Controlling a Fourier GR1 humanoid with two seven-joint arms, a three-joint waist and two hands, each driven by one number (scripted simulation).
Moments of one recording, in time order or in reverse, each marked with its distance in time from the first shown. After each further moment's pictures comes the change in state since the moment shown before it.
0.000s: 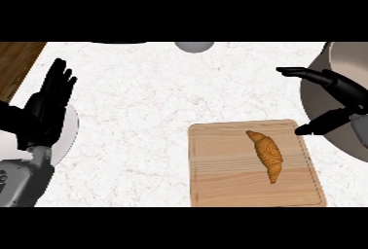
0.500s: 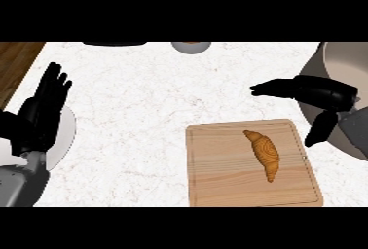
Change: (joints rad) left arm 0.040 0.004 0.019 -0.031 -0.009 -0.003 0.009; right arm -0.084 -0.089 0.267 -0.159 0.246 0.115 0.188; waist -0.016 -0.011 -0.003
